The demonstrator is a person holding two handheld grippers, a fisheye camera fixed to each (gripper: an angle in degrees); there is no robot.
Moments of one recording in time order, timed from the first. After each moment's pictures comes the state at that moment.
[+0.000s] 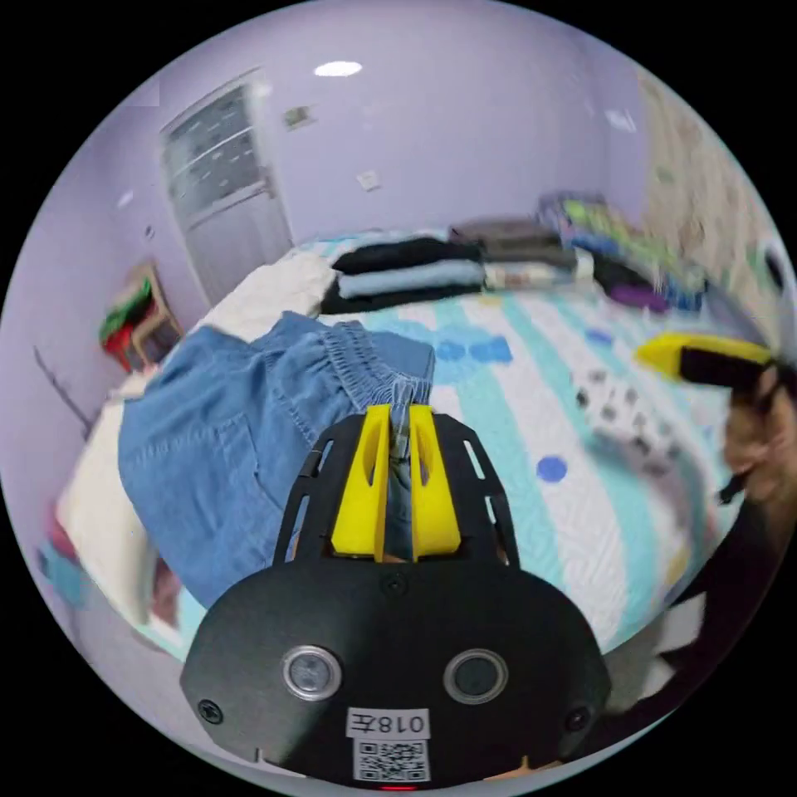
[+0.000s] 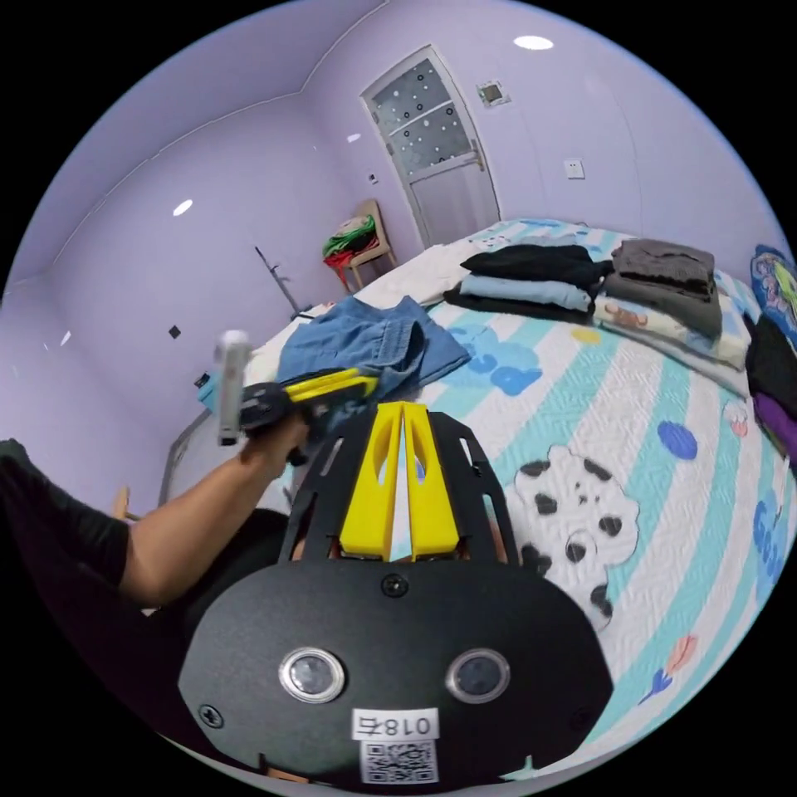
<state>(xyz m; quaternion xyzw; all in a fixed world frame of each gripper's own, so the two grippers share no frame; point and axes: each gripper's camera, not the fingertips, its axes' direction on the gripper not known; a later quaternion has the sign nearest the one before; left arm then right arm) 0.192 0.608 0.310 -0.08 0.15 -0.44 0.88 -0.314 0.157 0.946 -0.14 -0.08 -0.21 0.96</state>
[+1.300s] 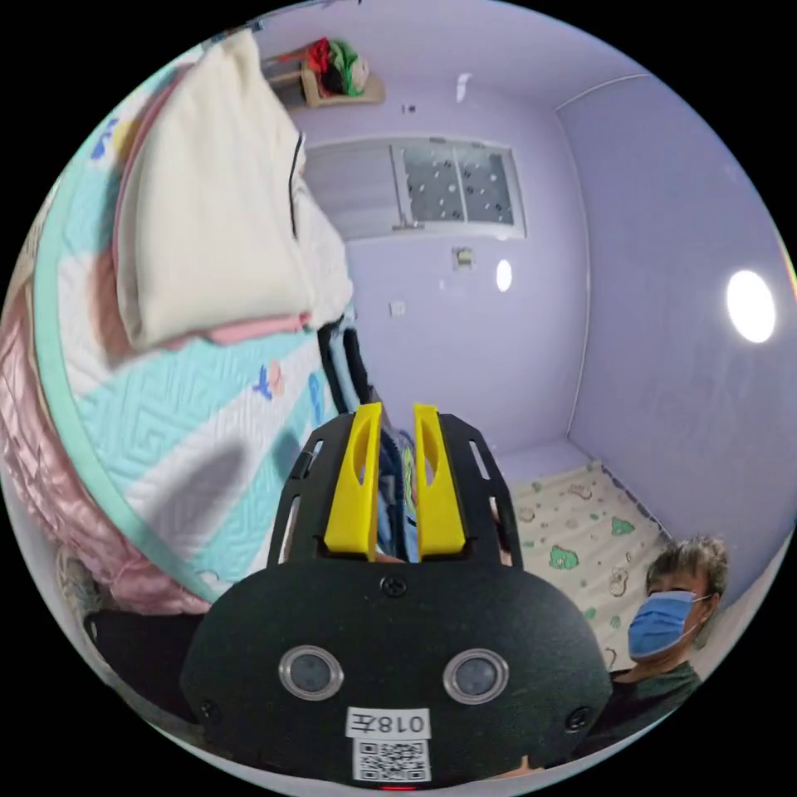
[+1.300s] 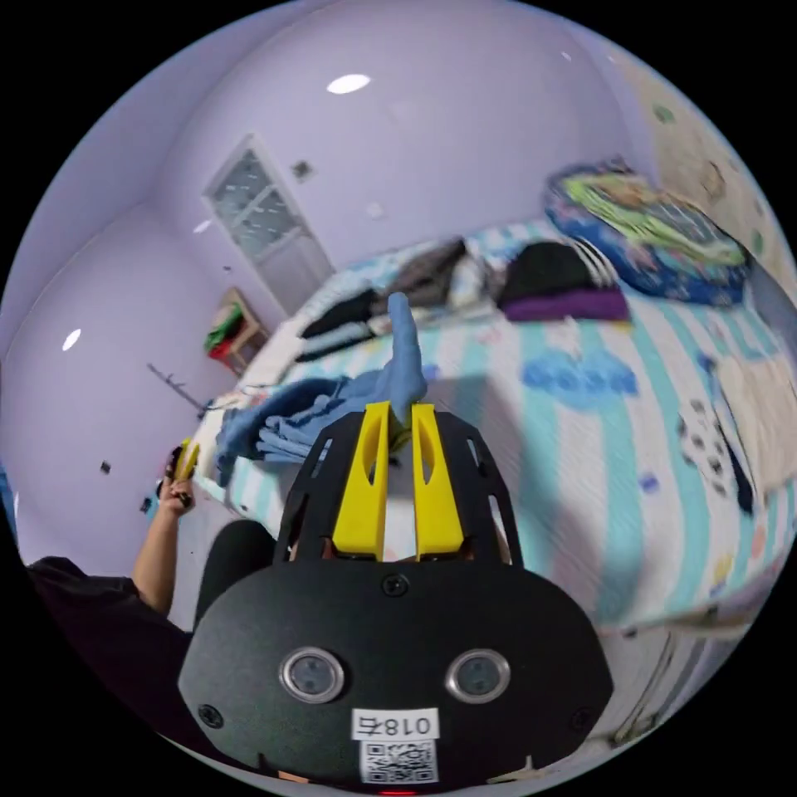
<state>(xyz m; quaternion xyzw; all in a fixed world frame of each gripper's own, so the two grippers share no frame) 0.231 0.847 0.225 0.16 0.36 -0.81 0.43 -0.013 0.181 0.532 -0.10 0.10 0.06 0.99</state>
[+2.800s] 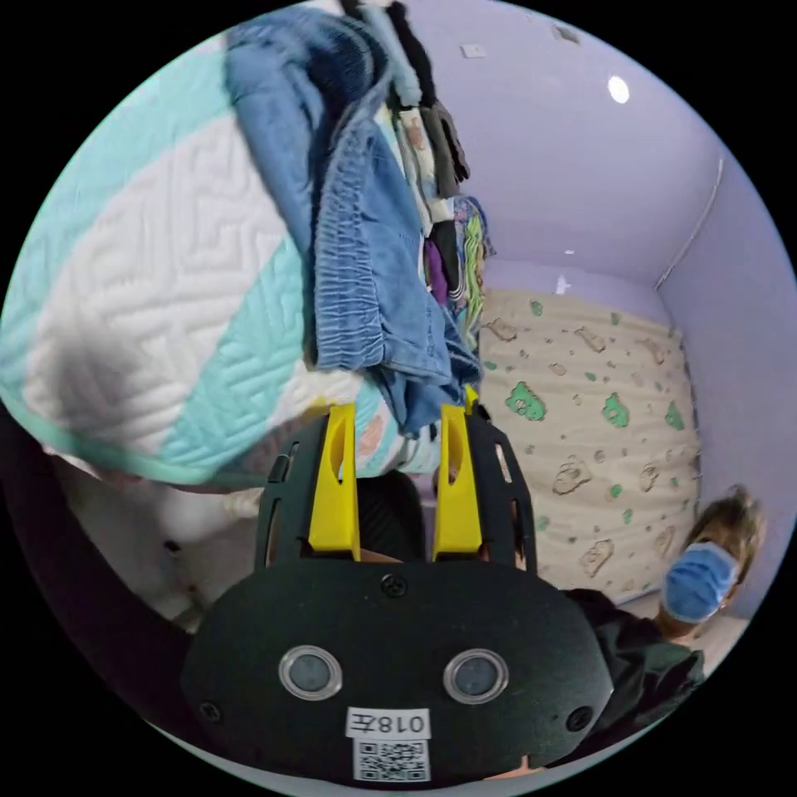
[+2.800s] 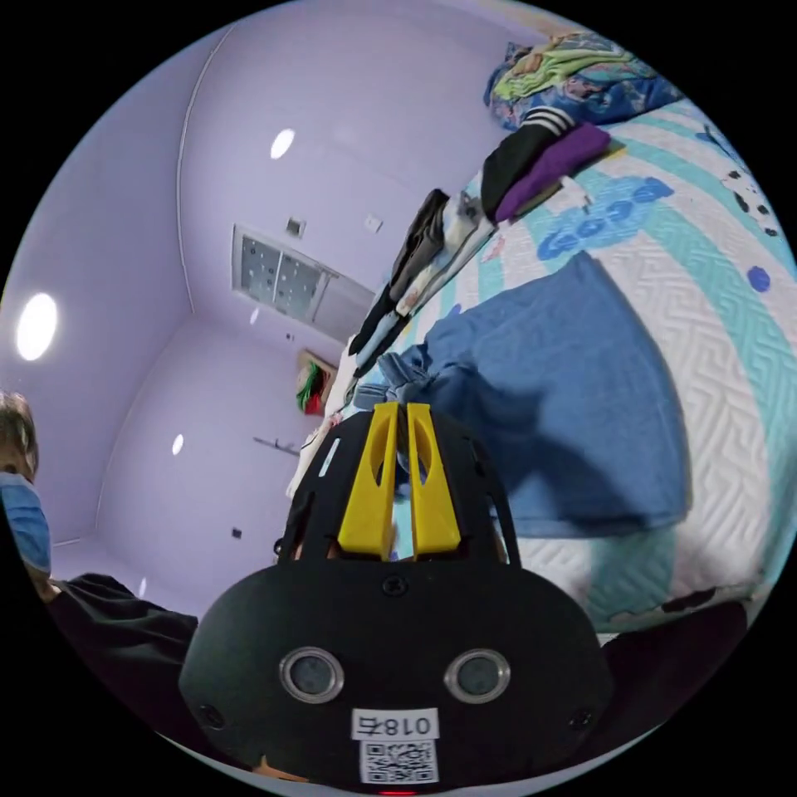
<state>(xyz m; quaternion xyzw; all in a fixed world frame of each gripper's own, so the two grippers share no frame) 0.433 0.515 0.354 -0.09 0.61 -0.67 0.42 0.192 0.303 0.354 -0.02 -0.14 0.20 0.97</state>
